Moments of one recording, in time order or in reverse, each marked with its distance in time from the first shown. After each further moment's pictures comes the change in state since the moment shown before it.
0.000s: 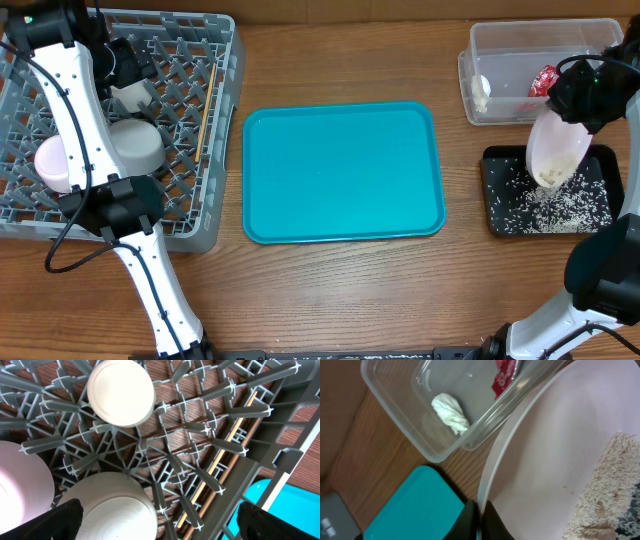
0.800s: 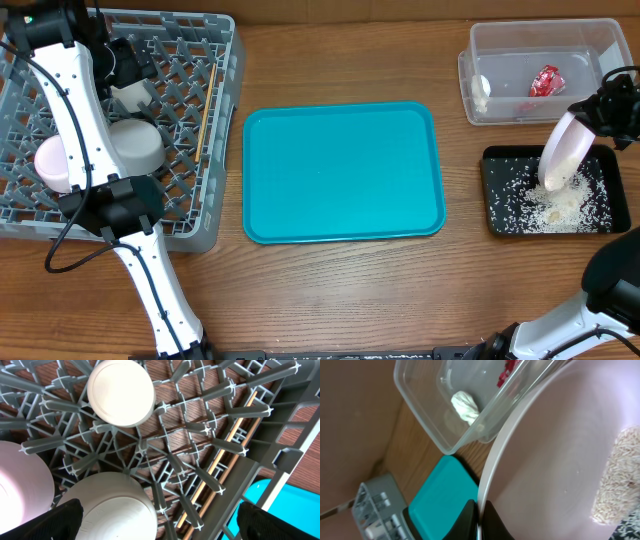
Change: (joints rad) left arm 0.000 0.000 0.000 0.000 0.000 0.000; right arm -0.204 0.000 -0.042 -0.014 -0.320 -0.120
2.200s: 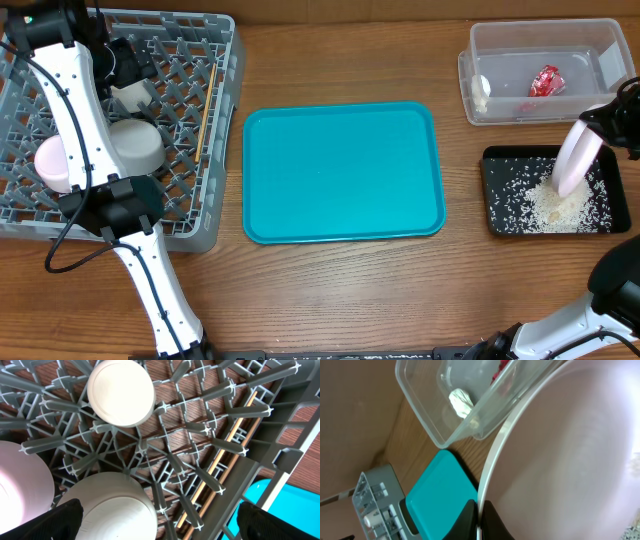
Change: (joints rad) left arm 0.000 0.000 0.000 0.000 0.000 0.000; right arm -0.069 0.000 -0.013 -0.037 -0.050 -0.135
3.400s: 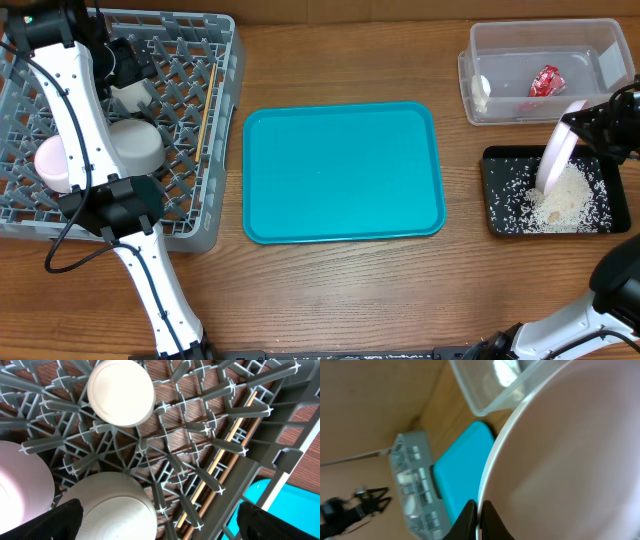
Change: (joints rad) left arm 0.000 -0.001 0.000 0.000 0.000 0.000; right arm -0.021 0.009 -0.061 -0.061 -0.261 -0.192
